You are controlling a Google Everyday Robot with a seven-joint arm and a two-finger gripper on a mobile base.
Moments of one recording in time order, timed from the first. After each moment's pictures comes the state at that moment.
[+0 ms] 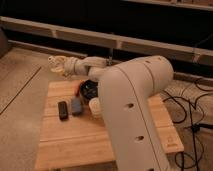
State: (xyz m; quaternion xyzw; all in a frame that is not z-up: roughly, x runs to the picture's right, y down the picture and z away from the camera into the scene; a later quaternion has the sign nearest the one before) arm -0.277 -0.139 0.794 0.00 -0.58 0.15 0.80
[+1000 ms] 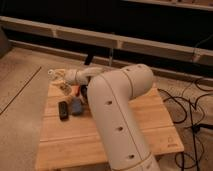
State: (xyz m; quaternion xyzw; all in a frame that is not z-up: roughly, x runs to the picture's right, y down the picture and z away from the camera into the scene) arm -0.298 -0.059 0.850 -0.13 -0.66 0.17 0.72
